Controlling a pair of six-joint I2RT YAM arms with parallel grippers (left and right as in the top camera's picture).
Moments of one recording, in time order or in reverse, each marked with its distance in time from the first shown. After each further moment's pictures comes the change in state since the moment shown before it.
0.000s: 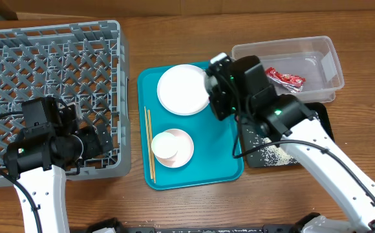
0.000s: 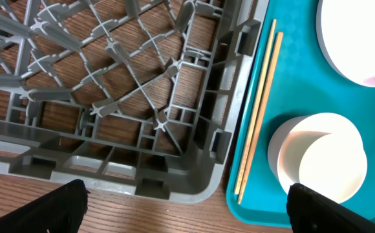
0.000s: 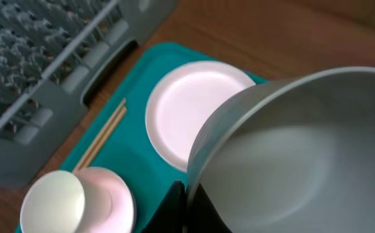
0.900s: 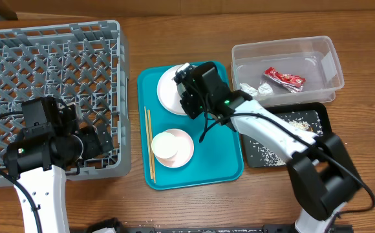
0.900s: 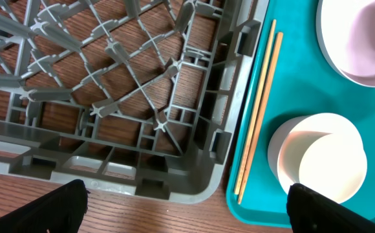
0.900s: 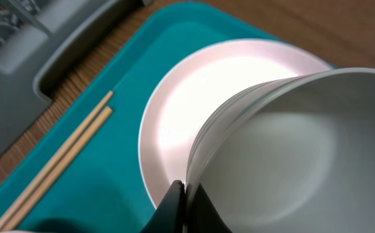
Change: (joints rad) left arm 0.000 0.000 0.000 0.000 0.000 0.000; right arm 0.055 0.425 0.004 0.325 -0.045 -0.048
